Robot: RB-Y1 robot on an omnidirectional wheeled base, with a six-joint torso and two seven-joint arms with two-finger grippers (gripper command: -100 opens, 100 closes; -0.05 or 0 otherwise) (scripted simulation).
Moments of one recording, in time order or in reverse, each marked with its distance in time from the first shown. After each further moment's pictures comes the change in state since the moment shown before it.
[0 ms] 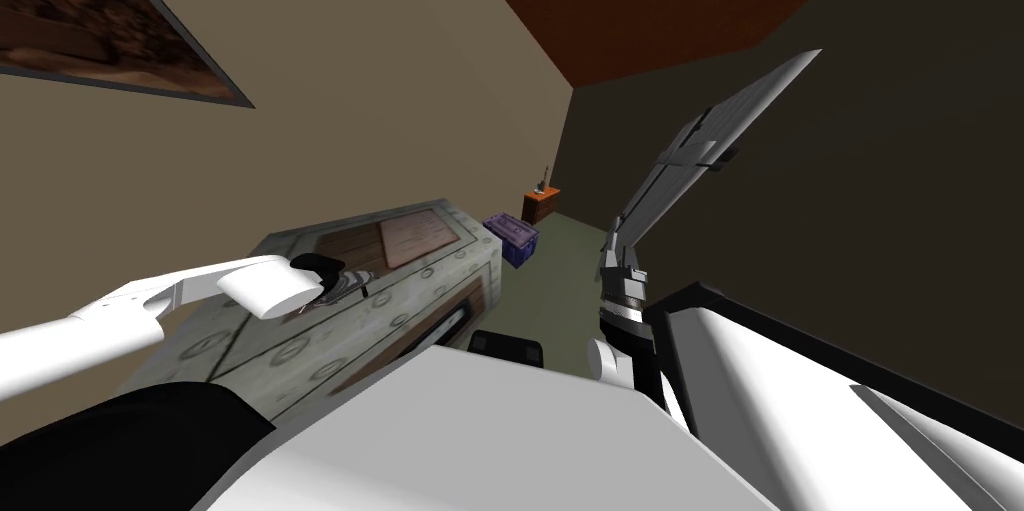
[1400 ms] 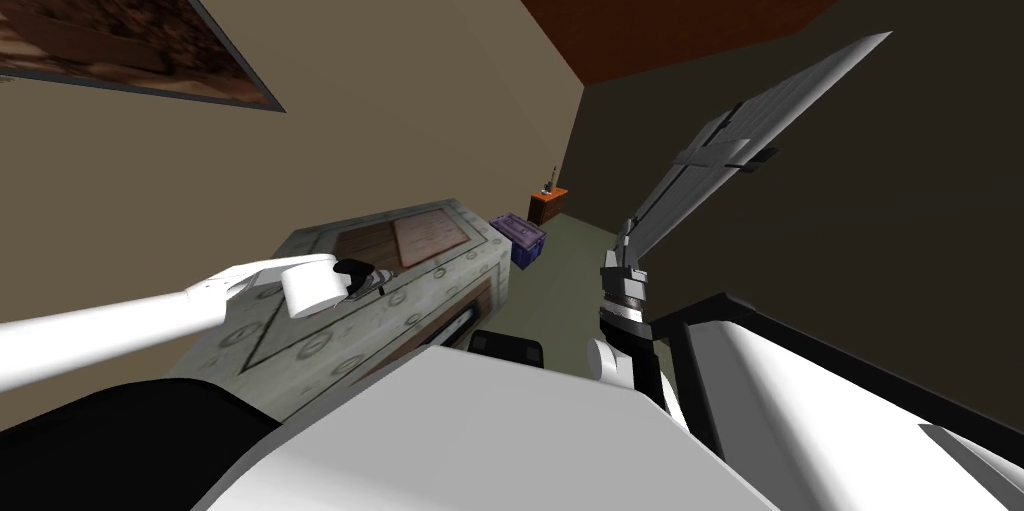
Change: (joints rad) left arm -0.192 0.146 -0.312 -0.058 -0.136 -0.030 0.279; right arm 0.000 0.000 0.000 0.000 0.000 0.000 0.000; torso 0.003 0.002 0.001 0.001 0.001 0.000
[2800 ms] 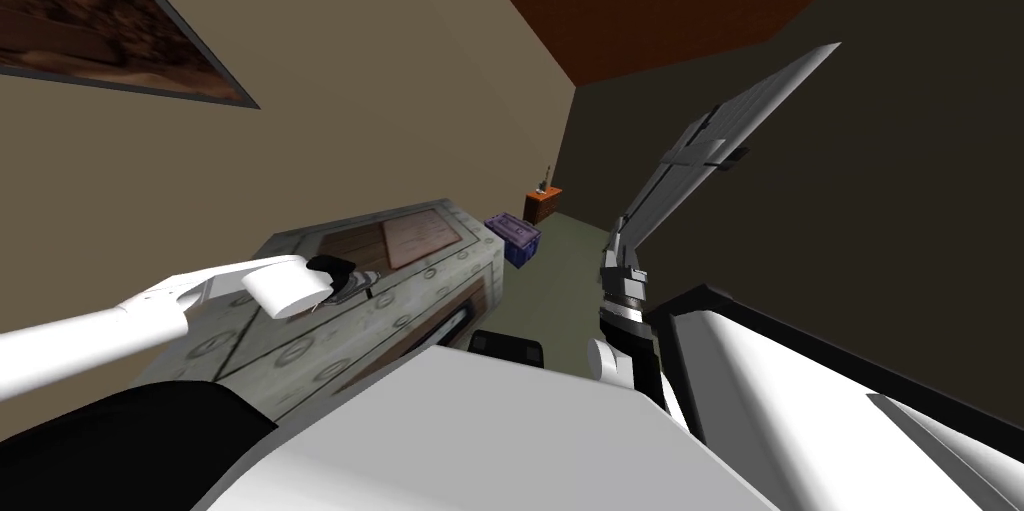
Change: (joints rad) left arm 0.136 -0.104 0.215 0.048 0.103 0.018 -0.202; right arm 0.000 0.000 0.000 0.000 0.000 0.000 0.000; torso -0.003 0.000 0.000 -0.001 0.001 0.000
